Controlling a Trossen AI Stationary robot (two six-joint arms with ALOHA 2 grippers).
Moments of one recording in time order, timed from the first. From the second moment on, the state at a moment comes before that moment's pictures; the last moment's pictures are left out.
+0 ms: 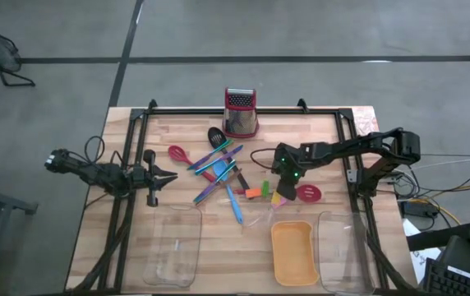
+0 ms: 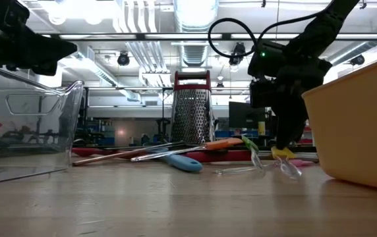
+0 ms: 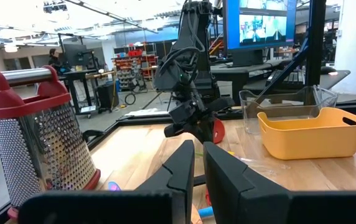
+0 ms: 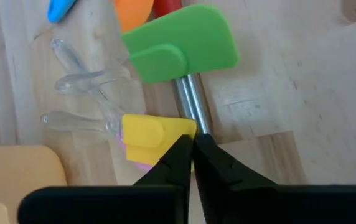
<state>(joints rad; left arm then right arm) -0.35 0.01 0.01 0.07 -0.47 0.13 -0.22 1.57 0.71 -0.30 -0.47 0.24</state>
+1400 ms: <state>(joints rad) -0.35 0.01 0.01 0.07 -0.47 0.13 -0.22 1.28 1.04 -0.72 -0.47 0.19</state>
